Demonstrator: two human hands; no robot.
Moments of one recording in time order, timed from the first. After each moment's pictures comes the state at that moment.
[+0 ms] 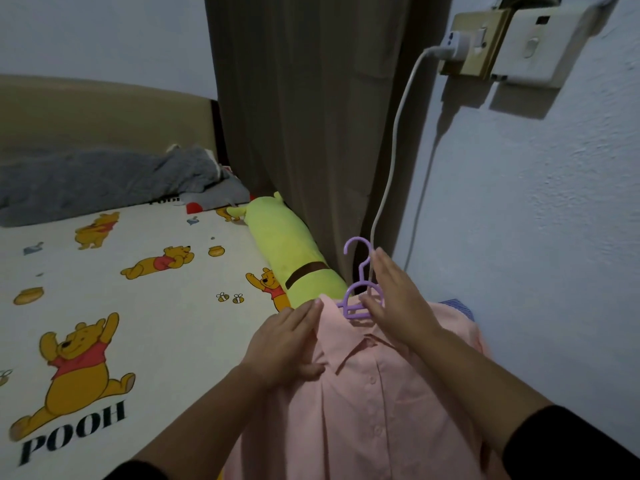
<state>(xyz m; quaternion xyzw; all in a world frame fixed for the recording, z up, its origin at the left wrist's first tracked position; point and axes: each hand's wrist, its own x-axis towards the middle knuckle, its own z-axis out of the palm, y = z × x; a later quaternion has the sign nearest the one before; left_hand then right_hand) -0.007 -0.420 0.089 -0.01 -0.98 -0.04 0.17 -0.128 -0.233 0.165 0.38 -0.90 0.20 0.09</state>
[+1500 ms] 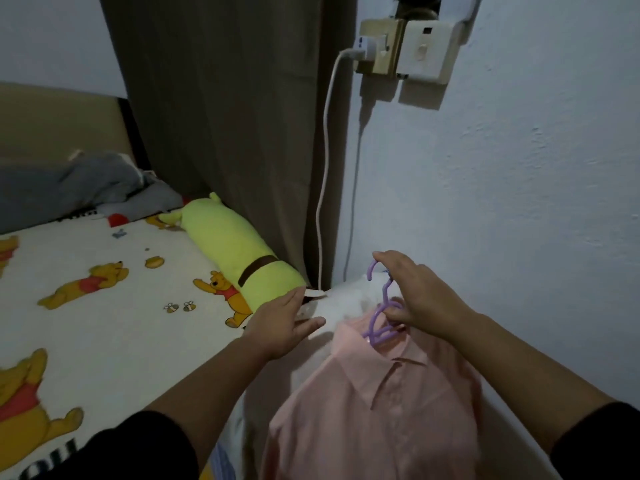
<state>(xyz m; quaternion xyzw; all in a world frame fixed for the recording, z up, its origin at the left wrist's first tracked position) -0.025 -0.386 0.115 -0.05 -0.98 -0.20 0.06 -0.071 -0.132 0.211 0.35 -0.93 0.09 0.09</state>
